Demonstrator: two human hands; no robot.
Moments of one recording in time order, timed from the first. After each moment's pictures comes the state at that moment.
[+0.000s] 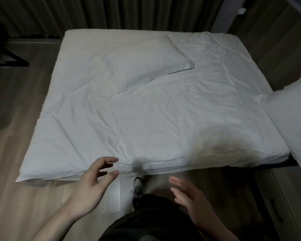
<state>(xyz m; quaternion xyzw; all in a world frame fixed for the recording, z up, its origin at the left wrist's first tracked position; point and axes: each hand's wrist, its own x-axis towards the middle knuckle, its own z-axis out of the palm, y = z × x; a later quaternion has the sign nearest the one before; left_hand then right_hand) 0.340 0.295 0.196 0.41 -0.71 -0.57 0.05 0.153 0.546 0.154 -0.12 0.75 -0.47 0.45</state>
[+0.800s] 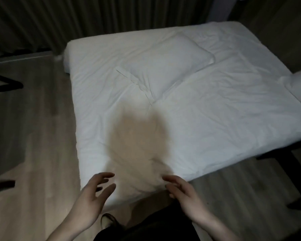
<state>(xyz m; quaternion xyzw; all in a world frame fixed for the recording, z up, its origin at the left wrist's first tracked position) 0.526 -0.107 0.140 0.37 -0.75 -0.55 -0.03 0.361 0.152 0.124 -0.07 0.76 -0.49 0.43</state>
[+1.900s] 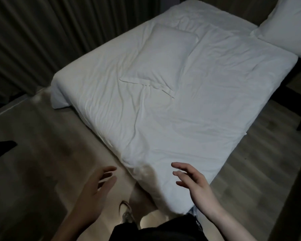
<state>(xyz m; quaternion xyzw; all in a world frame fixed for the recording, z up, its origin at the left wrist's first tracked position) 0.593 -0.539 0.149 0.22 -0.78 -0.57 -0.11 0.552 -0.233 0.150 0.13 0.73 -0.63 0.24</state>
